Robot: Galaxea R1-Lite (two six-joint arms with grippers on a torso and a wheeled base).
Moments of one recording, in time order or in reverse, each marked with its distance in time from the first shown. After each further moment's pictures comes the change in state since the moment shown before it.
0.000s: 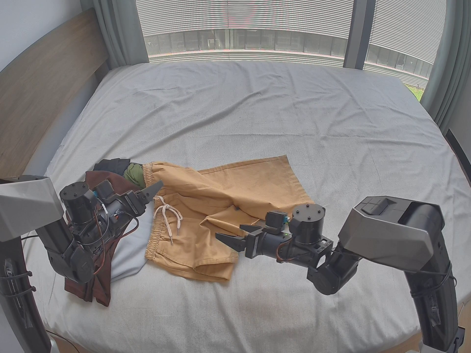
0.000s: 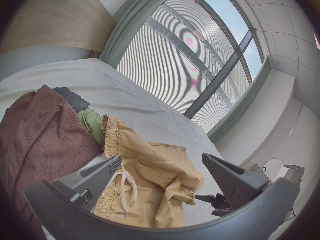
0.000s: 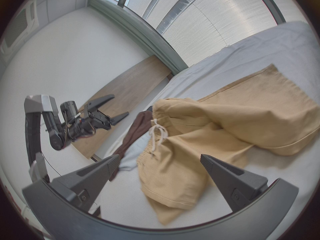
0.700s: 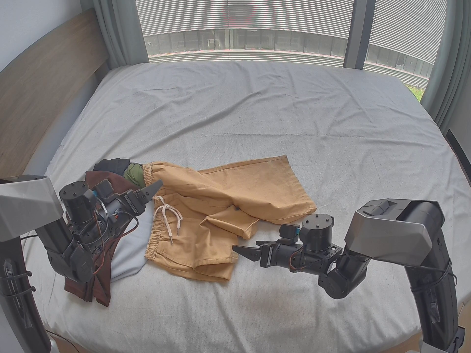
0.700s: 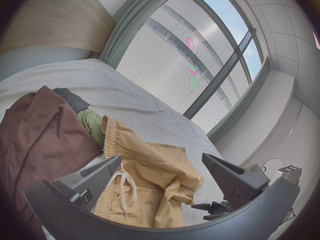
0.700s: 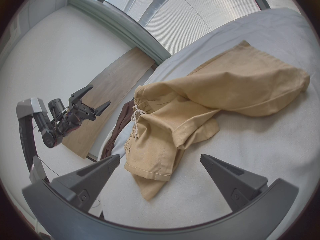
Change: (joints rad) left arm 0.000 -0.003 -0.001 0.000 0.000 -0.001; right arm -0.051 0.016 0.108 0.015 0.001 0.051
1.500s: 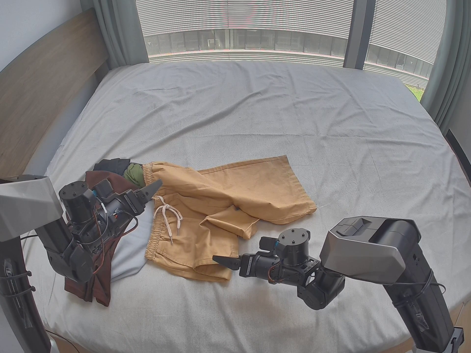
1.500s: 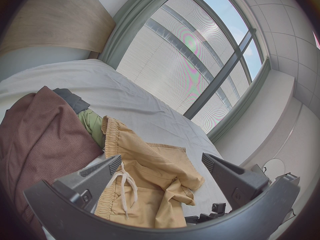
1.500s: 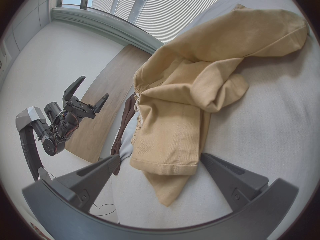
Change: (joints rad) left arm 0.003 0.000 -0.001 0.000 0.000 0.000; right arm 0.086 0.131 -0.134 -0.004 0.000 0.201
